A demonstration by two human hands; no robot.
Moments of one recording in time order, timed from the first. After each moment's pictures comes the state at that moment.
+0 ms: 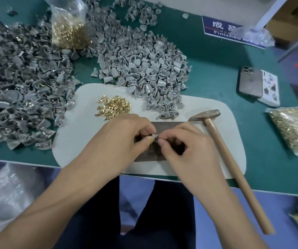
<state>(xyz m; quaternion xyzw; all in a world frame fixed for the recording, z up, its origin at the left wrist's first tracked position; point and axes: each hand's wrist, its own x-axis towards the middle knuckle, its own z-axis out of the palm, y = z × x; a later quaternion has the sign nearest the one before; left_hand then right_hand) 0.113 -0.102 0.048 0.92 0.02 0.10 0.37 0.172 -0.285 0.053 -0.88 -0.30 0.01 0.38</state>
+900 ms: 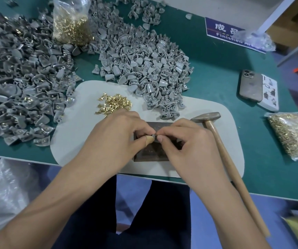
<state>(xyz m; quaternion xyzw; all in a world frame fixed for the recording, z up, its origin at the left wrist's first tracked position) 0.112 -0.102 0.052 0.92 0.05 0.11 0.38 0.176 -0.274 0.075 -0.89 -0.31 0.03 0.33</state>
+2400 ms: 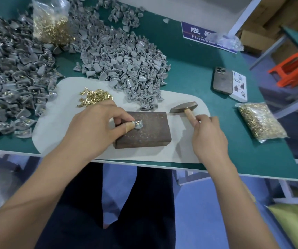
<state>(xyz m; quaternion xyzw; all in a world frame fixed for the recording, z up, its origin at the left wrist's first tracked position) 0.107 -0.107 0.042 0.91 0.10 0.12 0.38 0.228 -0.362 0.037 -0.99 -0.07 0.01 0.11</state>
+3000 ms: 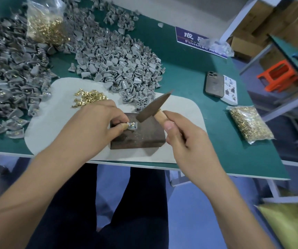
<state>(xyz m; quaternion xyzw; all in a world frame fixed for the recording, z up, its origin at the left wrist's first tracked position) 0.111 -0.106 0.052 0.93 0.02 0.14 0.33 0.164 -0.338 0.084 -0.89 -0.27 0.06 0.36</state>
